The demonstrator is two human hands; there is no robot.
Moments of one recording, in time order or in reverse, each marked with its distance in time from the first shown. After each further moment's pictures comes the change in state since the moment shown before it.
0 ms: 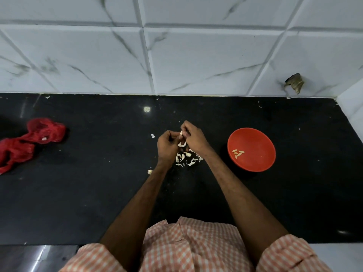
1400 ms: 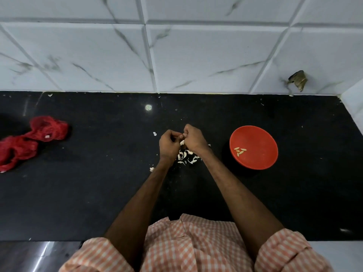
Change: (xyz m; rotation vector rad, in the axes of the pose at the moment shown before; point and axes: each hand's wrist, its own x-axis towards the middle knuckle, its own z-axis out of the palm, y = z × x) left_hand 0.005 -0.005 -0.004 0.152 0.031 -0.019; right_hand 0.005 0.003 0.014 -0.194 0.022 0.126
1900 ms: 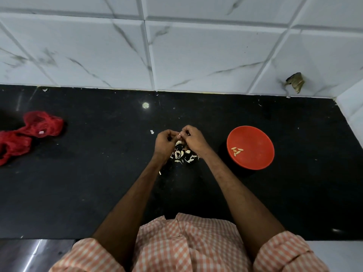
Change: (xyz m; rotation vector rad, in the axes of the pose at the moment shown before) left_hand 0.008 -0.006 -0.007 -0.002 -0.132 -0.044; right_hand -0.003 0.010 -0.002 0.325 -0.076 0.073
